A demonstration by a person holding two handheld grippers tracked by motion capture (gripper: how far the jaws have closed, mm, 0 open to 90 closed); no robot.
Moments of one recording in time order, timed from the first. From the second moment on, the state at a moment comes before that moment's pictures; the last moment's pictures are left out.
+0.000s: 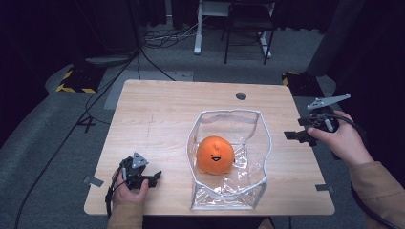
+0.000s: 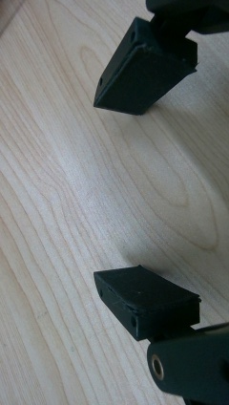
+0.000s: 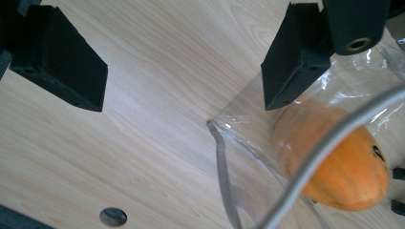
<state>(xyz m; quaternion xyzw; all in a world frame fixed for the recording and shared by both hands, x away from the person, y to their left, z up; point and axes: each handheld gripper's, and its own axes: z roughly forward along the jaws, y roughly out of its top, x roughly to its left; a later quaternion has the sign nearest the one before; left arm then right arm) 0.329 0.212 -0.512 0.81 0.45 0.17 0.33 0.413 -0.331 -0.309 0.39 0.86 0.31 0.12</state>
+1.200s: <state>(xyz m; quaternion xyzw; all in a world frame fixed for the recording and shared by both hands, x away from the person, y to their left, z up) 0.330 0.212 -0.512 0.81 0.45 0.17 0.33 0.398 -0.366 -0.444 0.46 0.81 0.34 0.13</state>
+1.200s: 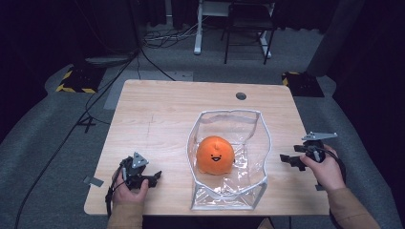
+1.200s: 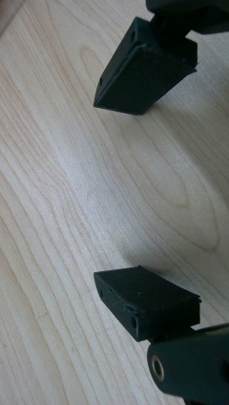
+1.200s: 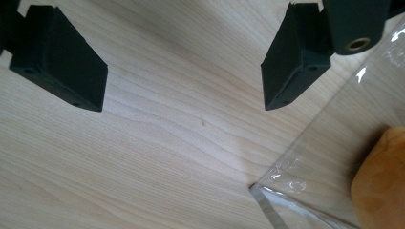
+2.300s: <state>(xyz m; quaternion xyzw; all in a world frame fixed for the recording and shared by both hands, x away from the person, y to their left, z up) 0.330 0.212 -0.512 0.81 0.45 0.17 0.33 0.368 -0.359 -0.508 0.42 0.82 0.35 0.19</state>
